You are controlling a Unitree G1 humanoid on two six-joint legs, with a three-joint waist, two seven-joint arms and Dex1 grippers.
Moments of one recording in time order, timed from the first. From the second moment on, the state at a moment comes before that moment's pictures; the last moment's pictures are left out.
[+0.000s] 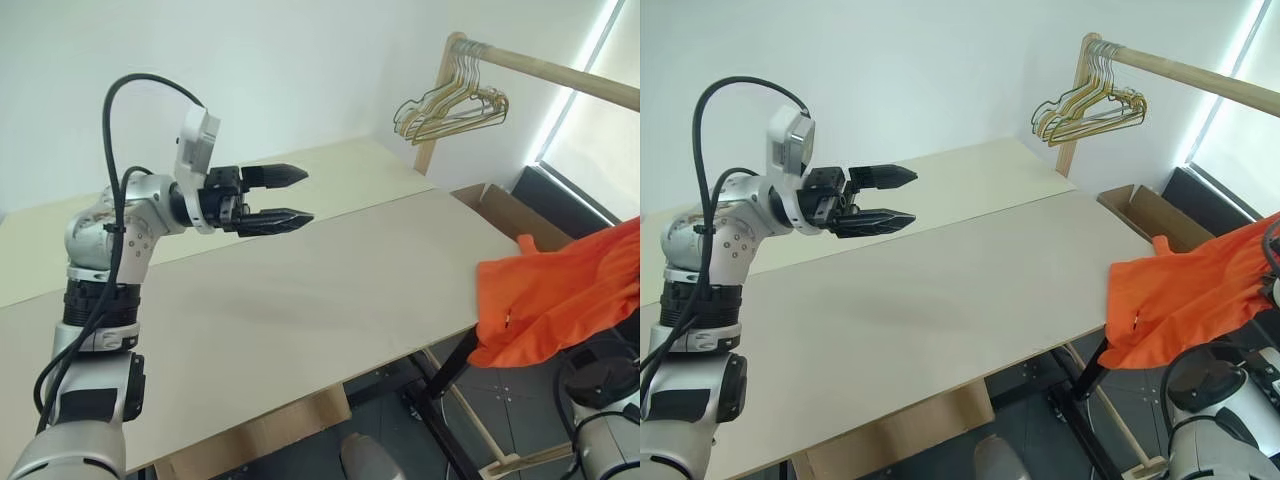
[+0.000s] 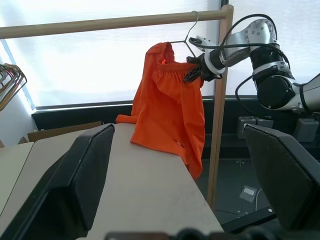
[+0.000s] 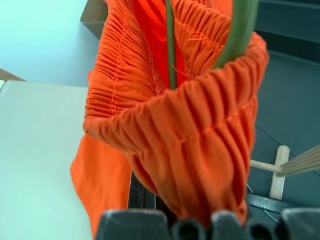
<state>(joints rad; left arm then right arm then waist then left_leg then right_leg) -0.84 0.63 0.04 0.09 -0.69 0.64 -1.28 -0.80 -0.69 -1.08 0.02 0.36 1.61 -0.33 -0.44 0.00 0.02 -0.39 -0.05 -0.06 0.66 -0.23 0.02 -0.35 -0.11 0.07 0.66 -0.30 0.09</state>
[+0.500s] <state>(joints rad) -0.84 0.63 0.04 0.07 -0.70 0.66 -1.28 -0.79 -0.65 -0.99 -0.09 0.16 1.61 -0.33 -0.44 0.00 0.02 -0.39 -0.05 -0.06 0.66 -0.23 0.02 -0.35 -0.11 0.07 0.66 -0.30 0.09</state>
